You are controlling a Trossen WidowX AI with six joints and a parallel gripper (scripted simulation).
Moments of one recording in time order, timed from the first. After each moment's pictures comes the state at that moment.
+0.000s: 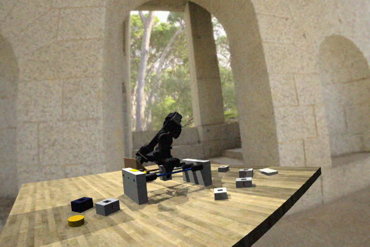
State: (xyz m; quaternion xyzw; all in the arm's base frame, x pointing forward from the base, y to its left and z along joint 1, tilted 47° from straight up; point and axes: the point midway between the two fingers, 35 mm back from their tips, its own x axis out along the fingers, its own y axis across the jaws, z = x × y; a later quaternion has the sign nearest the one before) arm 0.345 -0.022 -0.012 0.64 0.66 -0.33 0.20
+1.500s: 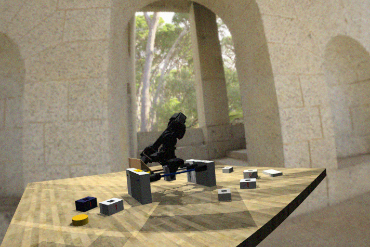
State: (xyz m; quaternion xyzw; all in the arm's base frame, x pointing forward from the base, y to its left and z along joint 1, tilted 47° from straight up) arm 0.345 -0.021 -0.012 0.64 0.66 -0.33 0.20
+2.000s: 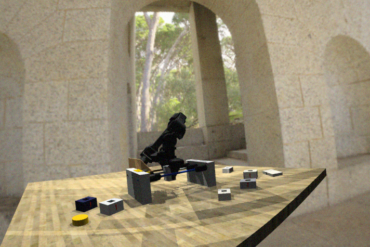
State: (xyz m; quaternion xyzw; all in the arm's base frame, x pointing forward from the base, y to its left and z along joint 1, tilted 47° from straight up) arm 0.345 -0.021 -0.012 0.64 0.66 -0.33 0.20
